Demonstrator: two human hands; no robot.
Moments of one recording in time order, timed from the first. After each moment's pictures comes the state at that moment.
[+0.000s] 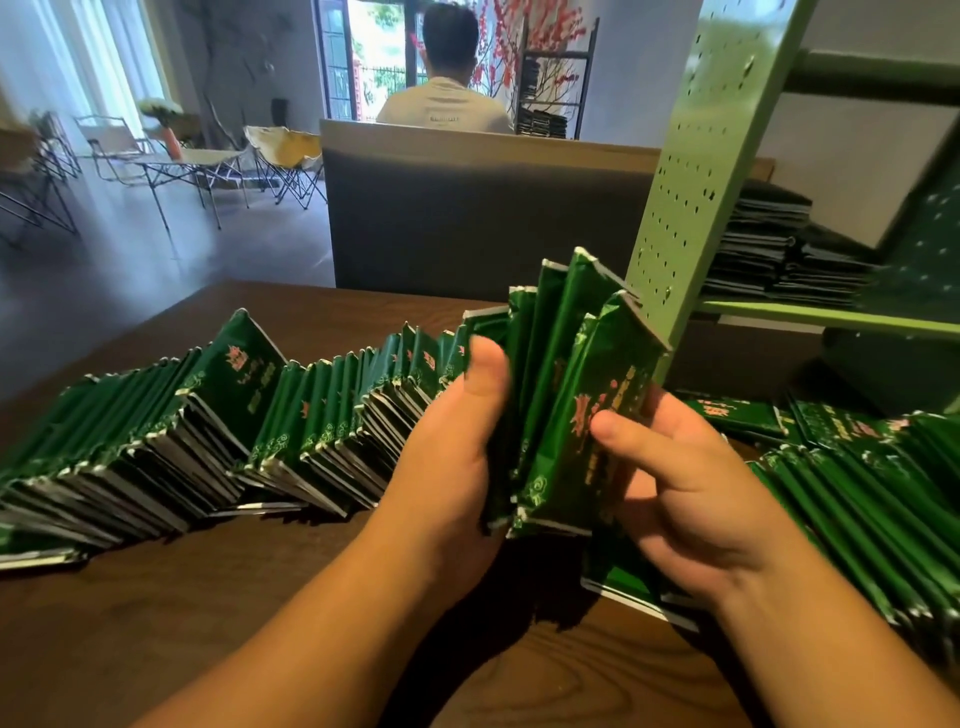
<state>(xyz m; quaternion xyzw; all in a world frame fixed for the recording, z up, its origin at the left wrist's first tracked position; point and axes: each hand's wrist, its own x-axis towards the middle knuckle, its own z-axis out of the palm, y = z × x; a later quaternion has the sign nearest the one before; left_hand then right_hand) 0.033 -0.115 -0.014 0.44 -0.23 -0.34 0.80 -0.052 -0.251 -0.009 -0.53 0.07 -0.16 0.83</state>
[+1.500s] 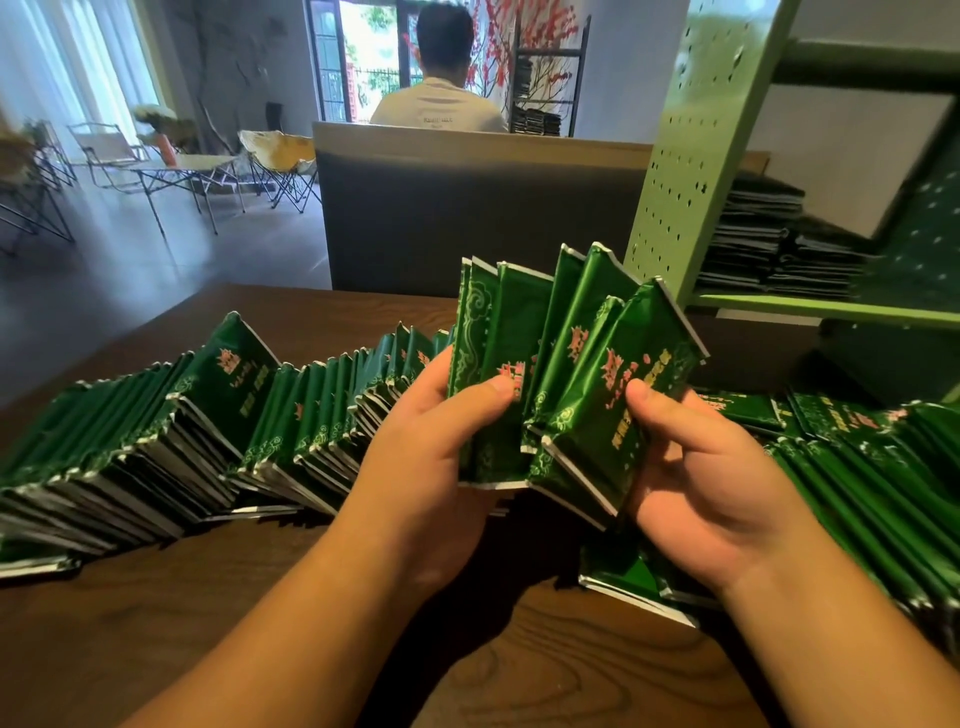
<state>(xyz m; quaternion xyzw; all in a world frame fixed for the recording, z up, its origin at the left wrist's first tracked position) 0.035 -0.107 -0.009 0.41 -0.22 -0.32 0.83 -0.057 -0.253 -0.001 -0.44 0.13 -0.20 0.87</state>
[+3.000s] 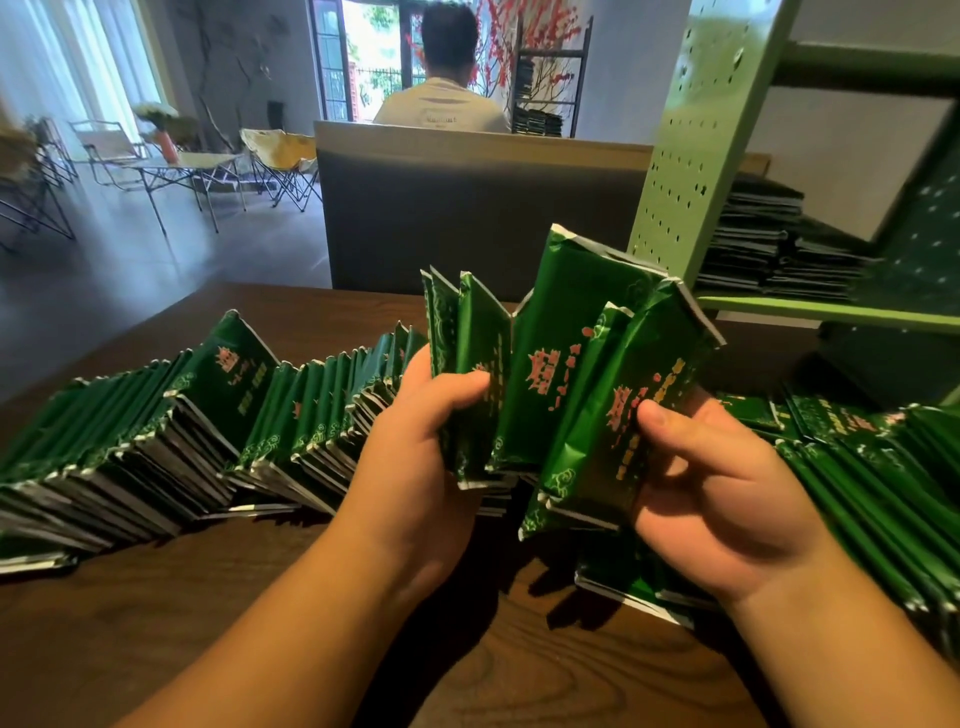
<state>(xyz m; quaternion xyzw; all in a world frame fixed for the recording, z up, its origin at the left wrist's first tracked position) 0.031 -0.107 -0.002 0.38 -0.18 -0.32 0.85 -0.064 -0.260 -0.008 -0.43 -0.02 -0.16 0.89</state>
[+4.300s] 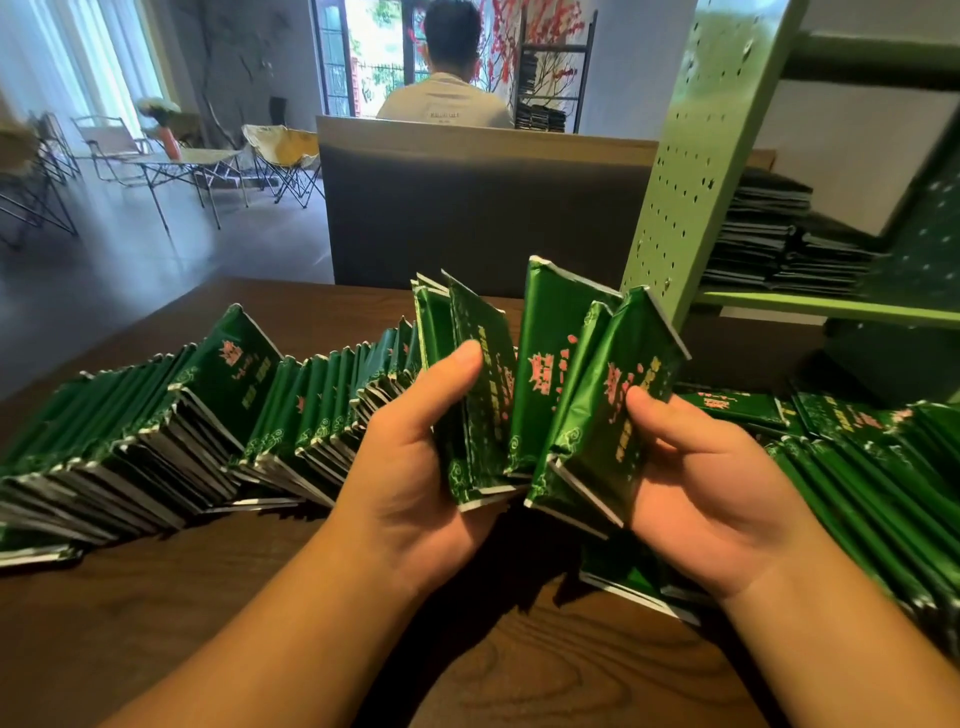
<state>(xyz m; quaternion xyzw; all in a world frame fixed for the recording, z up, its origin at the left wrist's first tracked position) 0.033 -0.105 -0.003 0.27 -0.14 -0.41 0.86 -0.055 -0.258 -0.007 -0.40 0.07 -0.15 0.90</state>
